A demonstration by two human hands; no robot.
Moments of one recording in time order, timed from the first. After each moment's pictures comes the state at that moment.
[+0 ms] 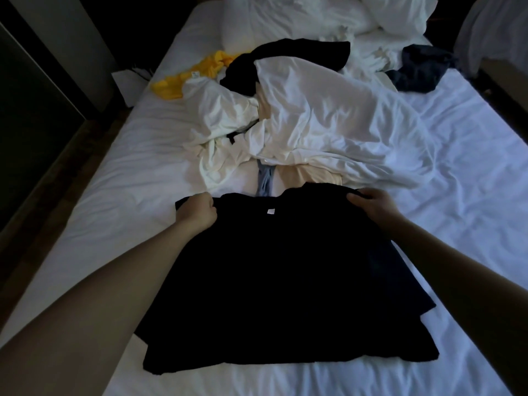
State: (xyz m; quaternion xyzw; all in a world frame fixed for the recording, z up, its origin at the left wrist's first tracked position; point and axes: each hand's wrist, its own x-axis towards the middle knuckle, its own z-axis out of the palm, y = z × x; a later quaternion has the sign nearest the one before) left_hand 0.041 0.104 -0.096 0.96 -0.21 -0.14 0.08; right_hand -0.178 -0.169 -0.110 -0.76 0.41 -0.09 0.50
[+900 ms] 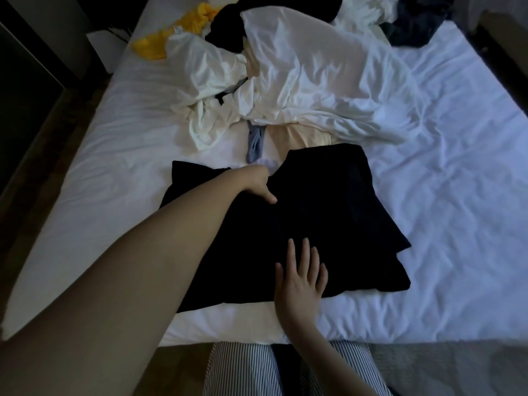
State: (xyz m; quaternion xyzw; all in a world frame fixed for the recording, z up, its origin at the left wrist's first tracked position) left_hand -0.016 0.020 -0.103 0.83 -0.43 -0.35 -0.05; right_hand -0.262 0.096 -0.170 -0.87 0.44 -0.09 0.19
